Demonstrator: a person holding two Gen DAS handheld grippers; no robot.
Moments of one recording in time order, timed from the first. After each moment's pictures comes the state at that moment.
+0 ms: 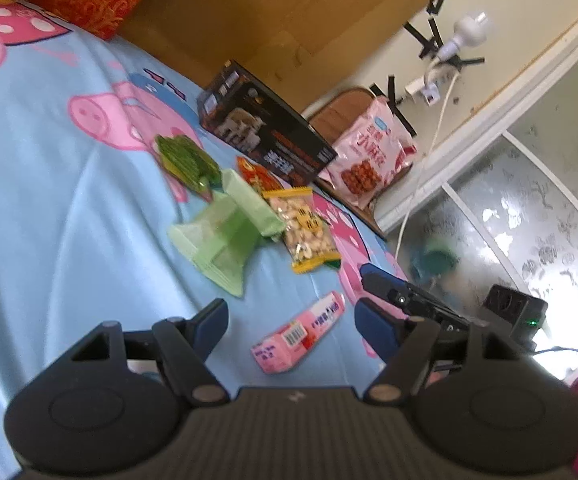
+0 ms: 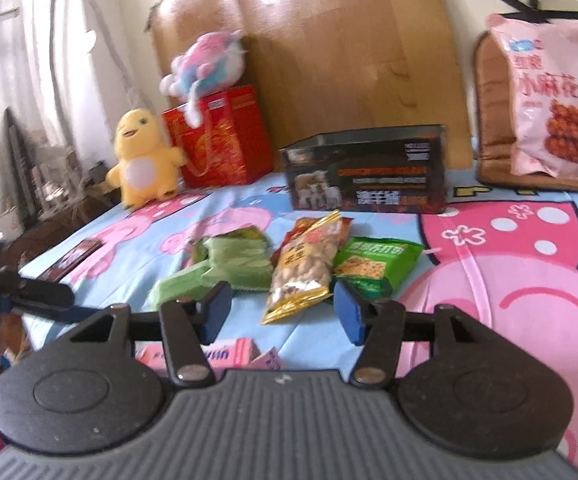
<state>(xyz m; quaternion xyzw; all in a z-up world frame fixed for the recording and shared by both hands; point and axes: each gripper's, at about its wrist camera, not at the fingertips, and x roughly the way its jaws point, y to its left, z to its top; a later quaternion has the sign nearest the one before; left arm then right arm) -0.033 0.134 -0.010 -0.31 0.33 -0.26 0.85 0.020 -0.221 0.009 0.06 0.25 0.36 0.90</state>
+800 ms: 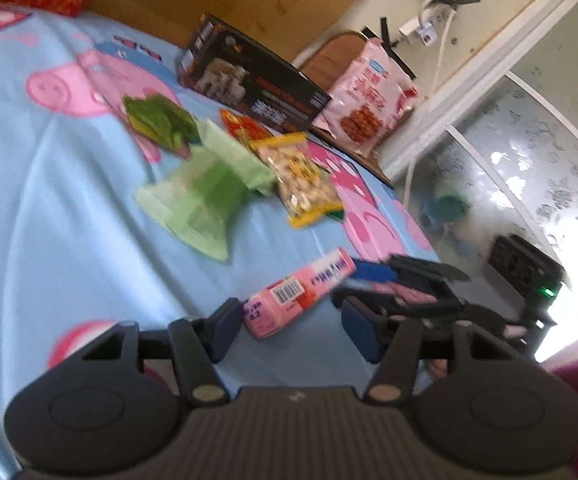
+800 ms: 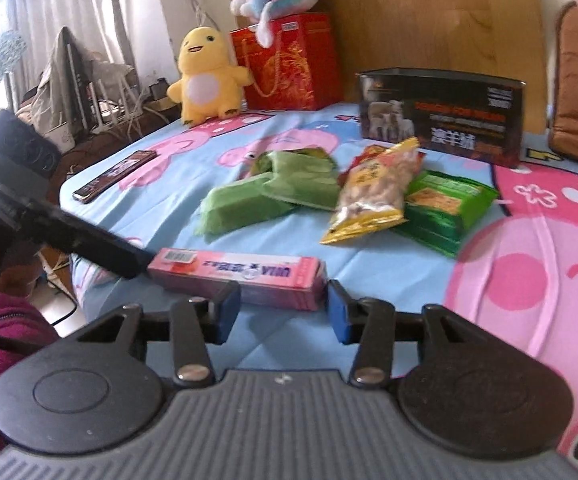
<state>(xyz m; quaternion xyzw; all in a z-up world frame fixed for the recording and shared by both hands) -0.020 0.106 -0.016 -0.25 0.38 -0.27 0.85 0.013 -0.201 -0.009 -0.02 0.31 0.45 0.84</state>
